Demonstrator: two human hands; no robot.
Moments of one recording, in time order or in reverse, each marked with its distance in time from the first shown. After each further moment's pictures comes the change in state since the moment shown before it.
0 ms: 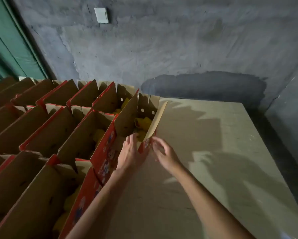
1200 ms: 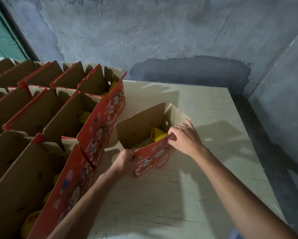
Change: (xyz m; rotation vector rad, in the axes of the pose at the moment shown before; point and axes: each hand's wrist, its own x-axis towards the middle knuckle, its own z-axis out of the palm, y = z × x) left_hand -0.079 -0.029 0.056 -0.255 -0.336 0.083; right_hand -0.048 0.020 -0.120 -1.150 0.030 -0.275
